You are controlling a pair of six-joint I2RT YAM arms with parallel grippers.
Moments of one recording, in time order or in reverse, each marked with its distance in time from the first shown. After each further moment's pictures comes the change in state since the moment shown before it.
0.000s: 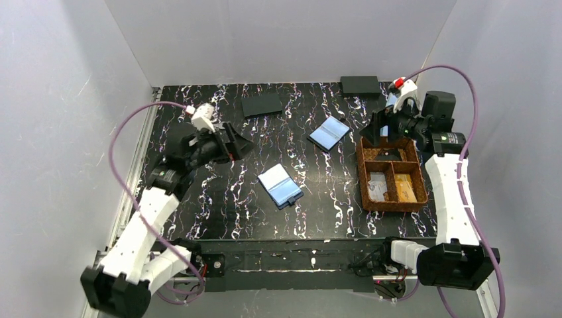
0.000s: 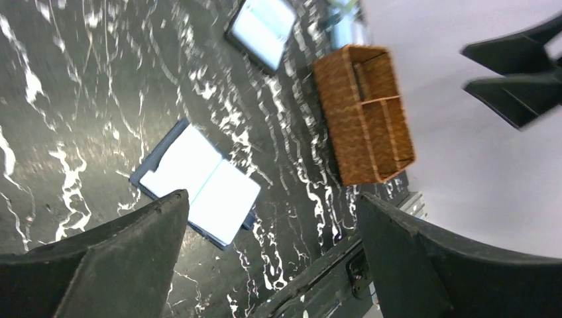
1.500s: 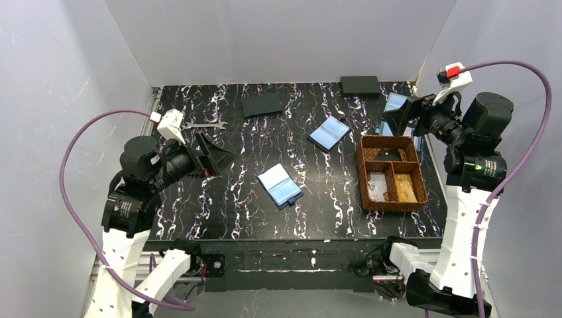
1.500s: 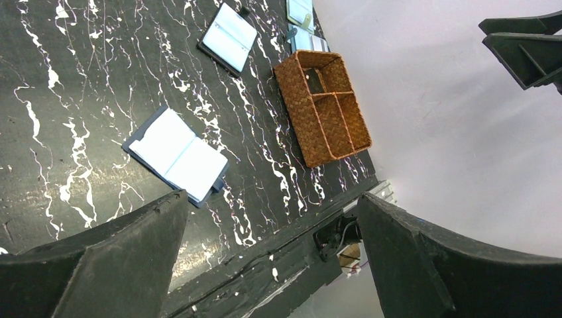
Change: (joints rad) left arm 0.079 -0.266 0.305 -0.475 0.048 0.026; right arm -0.146 -0.186 0.256 -0.073 -0.014 0.216
